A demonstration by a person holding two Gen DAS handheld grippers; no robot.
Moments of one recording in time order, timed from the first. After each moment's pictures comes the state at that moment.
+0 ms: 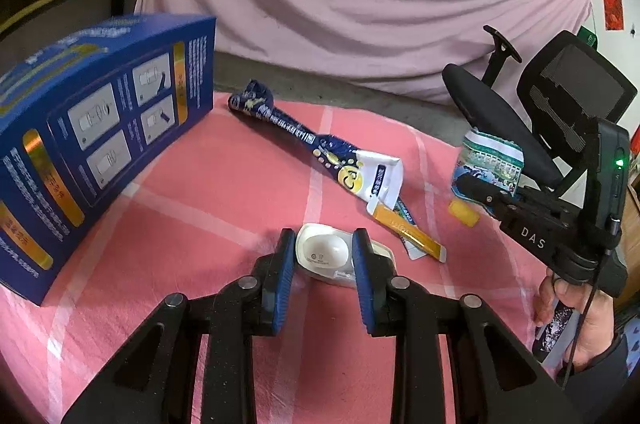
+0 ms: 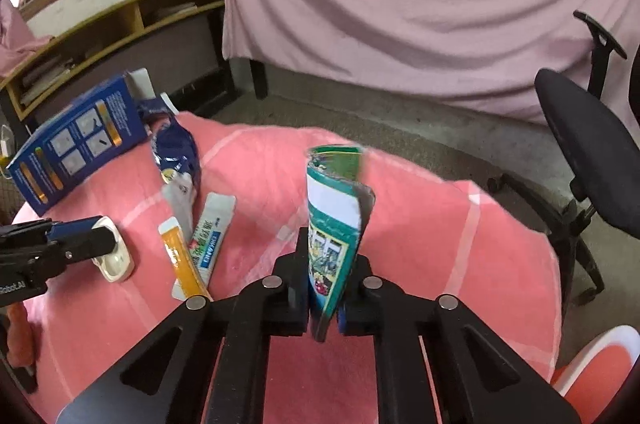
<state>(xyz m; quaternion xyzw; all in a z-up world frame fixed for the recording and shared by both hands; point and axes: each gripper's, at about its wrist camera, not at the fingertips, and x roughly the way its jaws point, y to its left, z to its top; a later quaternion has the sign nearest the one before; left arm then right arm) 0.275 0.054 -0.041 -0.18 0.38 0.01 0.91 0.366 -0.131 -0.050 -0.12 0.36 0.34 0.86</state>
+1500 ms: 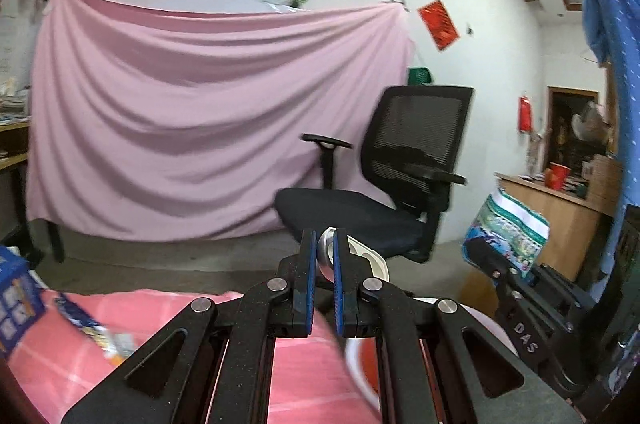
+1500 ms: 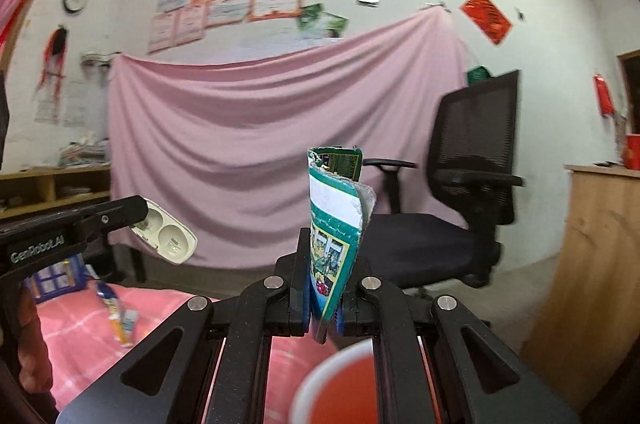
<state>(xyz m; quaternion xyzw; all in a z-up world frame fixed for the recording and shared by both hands) 0.245 -0.185 0.075 -0.05 0.10 -0.17 0.98 0.225 -0.341 0.049 0.01 0.05 0.08 1.00</state>
